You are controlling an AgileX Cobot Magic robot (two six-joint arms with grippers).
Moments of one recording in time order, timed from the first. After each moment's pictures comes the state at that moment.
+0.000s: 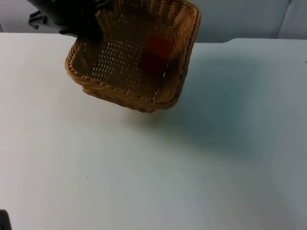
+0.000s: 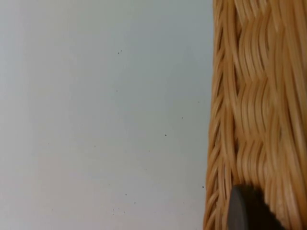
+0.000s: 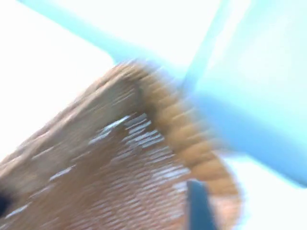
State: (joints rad) right arm 0.49 2.20 -2.34 -0.23 0.92 0.01; left arm -0.19 2.15 -1.65 -0.64 0.65 0.42
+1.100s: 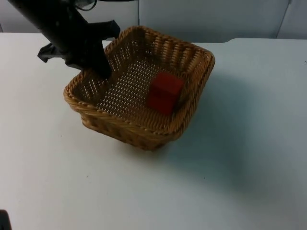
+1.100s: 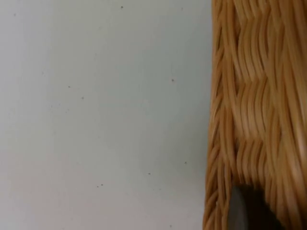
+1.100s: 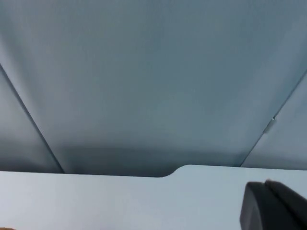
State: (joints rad) right arm 0.28 2.06 -2.50 -0.27 1.15 0.18; left arm -0.19 2.22 -1.65 -0.66 0.90 0.42
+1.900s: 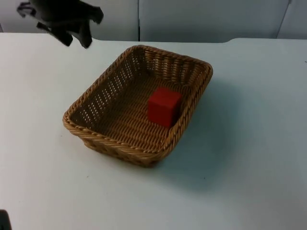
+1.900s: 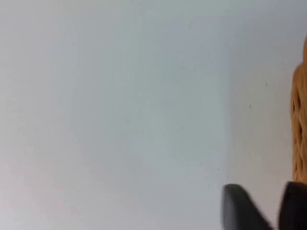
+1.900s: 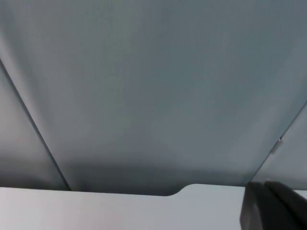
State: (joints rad) right arm 0.28 2.06 -2.50 -0.26 1.10 0.18; left arm -0.18 2.25 -1.95 -0.21 0.93 0.29
